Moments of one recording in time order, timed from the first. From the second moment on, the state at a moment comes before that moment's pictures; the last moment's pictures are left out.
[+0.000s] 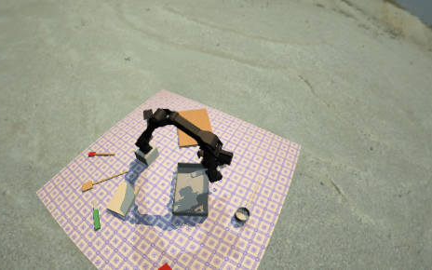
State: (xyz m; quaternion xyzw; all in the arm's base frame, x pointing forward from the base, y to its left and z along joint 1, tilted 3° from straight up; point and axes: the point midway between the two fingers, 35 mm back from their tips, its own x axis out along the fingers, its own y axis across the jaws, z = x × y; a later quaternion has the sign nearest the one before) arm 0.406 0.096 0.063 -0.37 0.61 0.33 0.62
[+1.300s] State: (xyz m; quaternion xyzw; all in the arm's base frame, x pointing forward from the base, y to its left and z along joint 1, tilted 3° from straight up) arm 0.294 0.293 0.074 -0.53 0.48 0.50 0.49
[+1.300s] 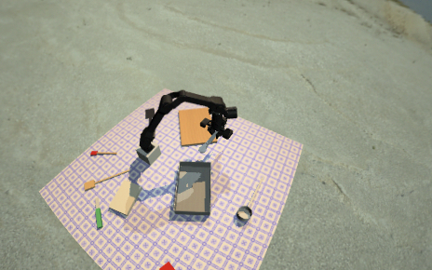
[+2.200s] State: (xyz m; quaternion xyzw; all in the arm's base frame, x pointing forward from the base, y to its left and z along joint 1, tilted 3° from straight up) arm 0.132 0.391 0.068 -0.63 0.34 0.61 0.34
